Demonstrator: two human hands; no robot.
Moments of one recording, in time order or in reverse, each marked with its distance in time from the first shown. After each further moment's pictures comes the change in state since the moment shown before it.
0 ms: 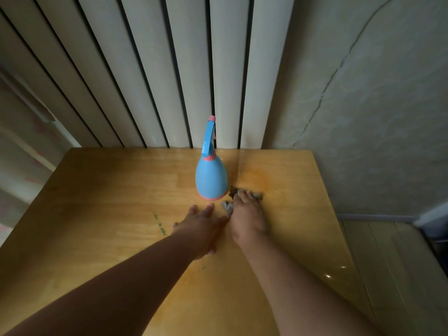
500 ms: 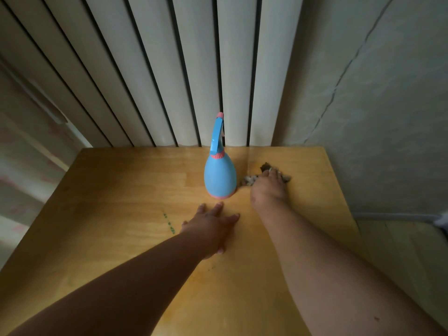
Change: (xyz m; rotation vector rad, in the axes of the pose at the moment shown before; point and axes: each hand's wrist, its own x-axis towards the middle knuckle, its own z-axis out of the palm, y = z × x) left_hand 0.007 -0.007 0.004 -0.001 0.008 0.010; right_hand 0.076 0.024 -0.002 0.018 -0.037 0.285
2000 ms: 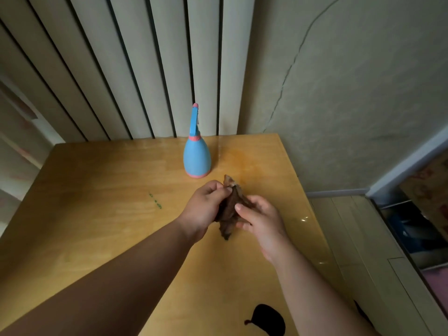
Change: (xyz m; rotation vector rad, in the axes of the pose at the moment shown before) left_hand -0.090 0.059 -0.006 -1.525 0.290 0.209; right_hand -0.220 0.058 -0.021 1.538 -0.061 0.020
